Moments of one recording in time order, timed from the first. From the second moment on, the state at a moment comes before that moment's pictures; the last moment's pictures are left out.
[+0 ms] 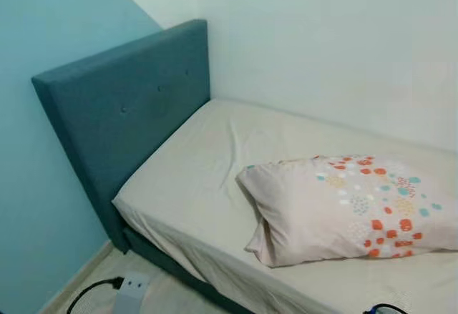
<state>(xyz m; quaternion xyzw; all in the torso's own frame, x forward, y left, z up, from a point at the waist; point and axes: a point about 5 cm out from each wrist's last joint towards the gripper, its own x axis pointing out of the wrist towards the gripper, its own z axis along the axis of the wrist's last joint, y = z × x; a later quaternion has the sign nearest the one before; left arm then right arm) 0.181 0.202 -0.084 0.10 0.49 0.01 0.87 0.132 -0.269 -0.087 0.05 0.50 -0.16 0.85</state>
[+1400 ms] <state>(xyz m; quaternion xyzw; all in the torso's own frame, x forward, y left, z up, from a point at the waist) 0.182 0.193 -0.085 0.06 0.49 -0.01 0.87 0.232 -0.265 -0.032 0.05 0.33 -0.07 0.94</state>
